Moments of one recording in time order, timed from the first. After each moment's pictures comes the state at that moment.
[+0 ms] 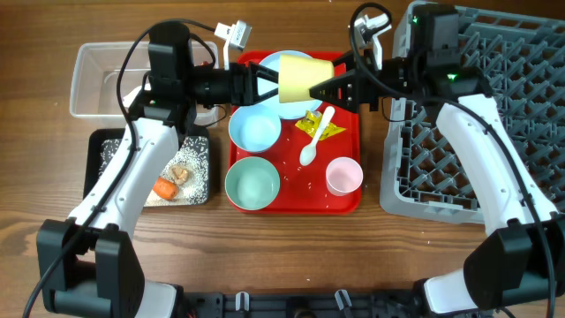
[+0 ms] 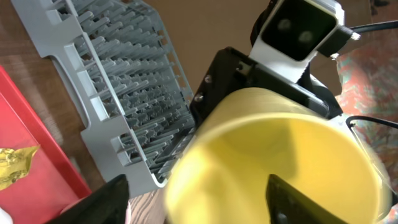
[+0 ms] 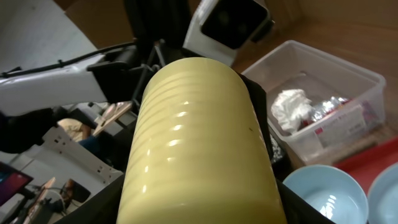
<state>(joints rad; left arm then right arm) -0.19 1.62 1.19 0.03 1.27 -0.72 0.15 1.65 1.41 -0.49 -1.34 -0.09</state>
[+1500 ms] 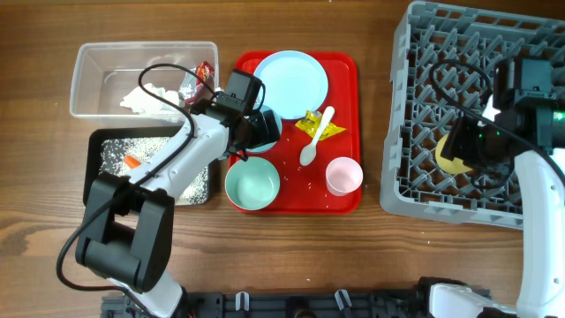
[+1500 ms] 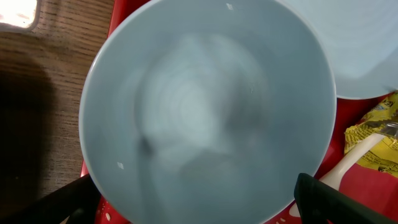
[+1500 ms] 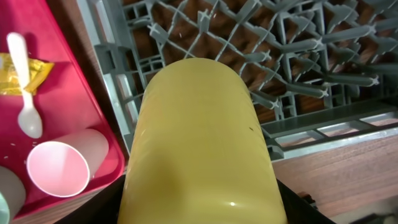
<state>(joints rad) -0.41 1.80 1.20 -0.64 0.05 -0.68 -0.11 1.37 1.46 -1.45 0.06 0.28</state>
